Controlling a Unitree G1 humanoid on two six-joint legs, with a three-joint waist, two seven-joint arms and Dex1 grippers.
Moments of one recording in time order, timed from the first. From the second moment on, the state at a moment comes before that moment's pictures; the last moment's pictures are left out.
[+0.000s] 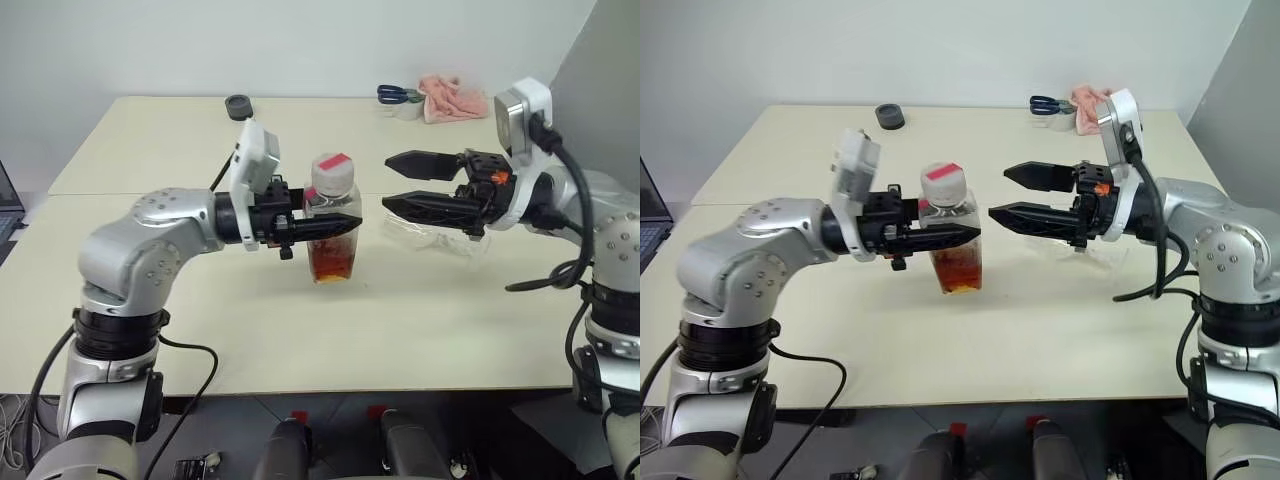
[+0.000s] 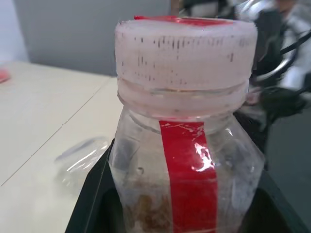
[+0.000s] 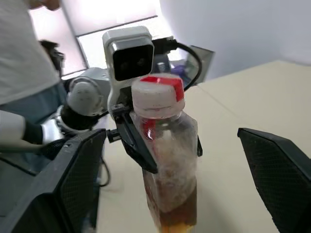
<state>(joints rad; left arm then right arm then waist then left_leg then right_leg) -0.70 0.62 -0.02 -0.25 -0.69 0.77 -0.95 -0.78 -0.63 -0.12 -0.28 0.93 0.97 0.85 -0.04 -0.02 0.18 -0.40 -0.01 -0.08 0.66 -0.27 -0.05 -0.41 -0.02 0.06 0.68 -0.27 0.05</state>
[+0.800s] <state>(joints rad) -0.67 0.35 -0.09 -0.15 -0.41 0.54 -0.66 -0.77 -0.27 0.03 -0.53 0.65 0.89 0.24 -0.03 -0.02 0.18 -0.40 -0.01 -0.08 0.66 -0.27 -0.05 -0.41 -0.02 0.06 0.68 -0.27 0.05</state>
